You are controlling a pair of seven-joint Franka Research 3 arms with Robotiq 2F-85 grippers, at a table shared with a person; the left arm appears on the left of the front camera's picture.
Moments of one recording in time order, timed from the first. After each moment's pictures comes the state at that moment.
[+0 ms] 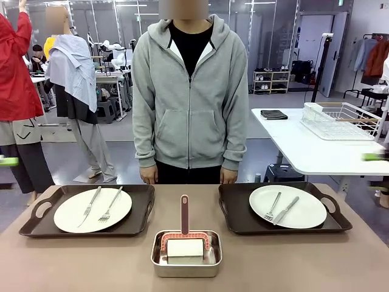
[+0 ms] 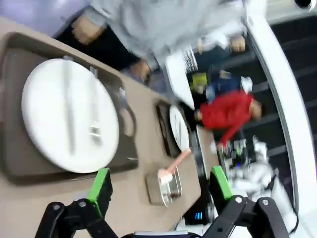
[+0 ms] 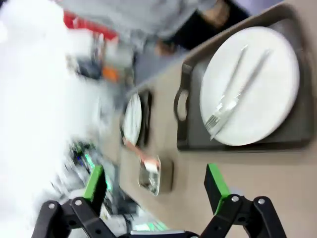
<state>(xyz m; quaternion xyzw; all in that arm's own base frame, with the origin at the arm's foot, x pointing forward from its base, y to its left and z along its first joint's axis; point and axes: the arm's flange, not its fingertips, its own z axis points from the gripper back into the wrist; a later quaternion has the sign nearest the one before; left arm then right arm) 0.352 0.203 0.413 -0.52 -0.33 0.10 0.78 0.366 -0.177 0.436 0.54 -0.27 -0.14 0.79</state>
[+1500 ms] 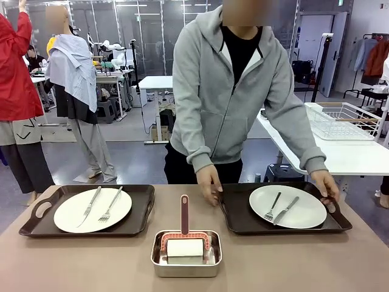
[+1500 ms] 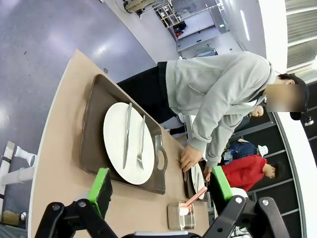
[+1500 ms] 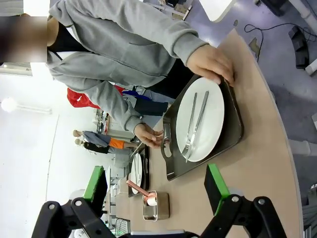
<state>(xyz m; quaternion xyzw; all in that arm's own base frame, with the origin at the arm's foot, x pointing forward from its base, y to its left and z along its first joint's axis) 0.263 0.295 0.419 -0.46 -0.42 0.22 0.75 0.287 -0.270 0.429 0.52 -0.35 -0.25 0.74</state>
